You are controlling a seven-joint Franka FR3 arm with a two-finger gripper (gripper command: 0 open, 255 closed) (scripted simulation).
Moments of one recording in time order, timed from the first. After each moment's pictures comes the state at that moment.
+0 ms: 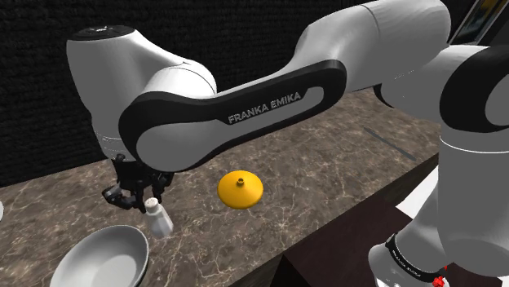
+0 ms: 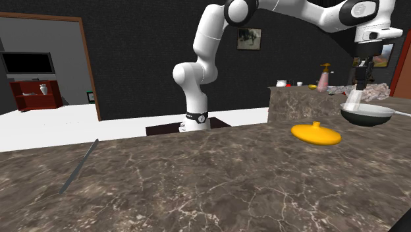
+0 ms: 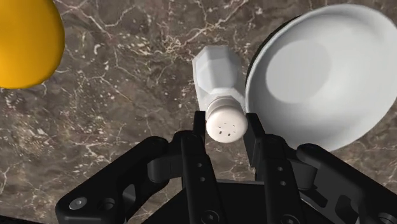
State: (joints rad) arm 0.29 0.49 0.68 -1.48 -0.29 1.95 0.82
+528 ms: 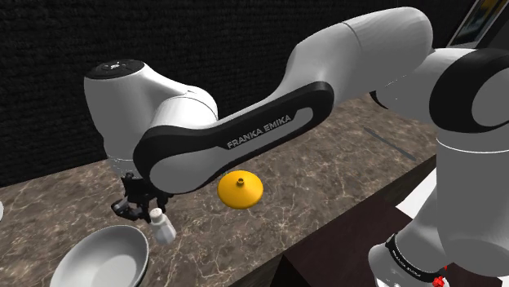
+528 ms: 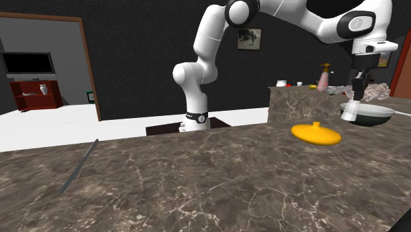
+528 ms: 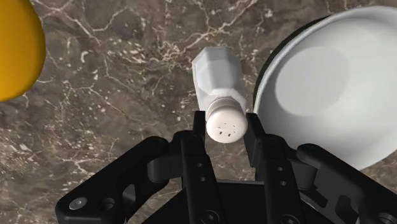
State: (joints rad) arm 0.29 0.51 0.67 -1.55 -0.31 2.05 0.84
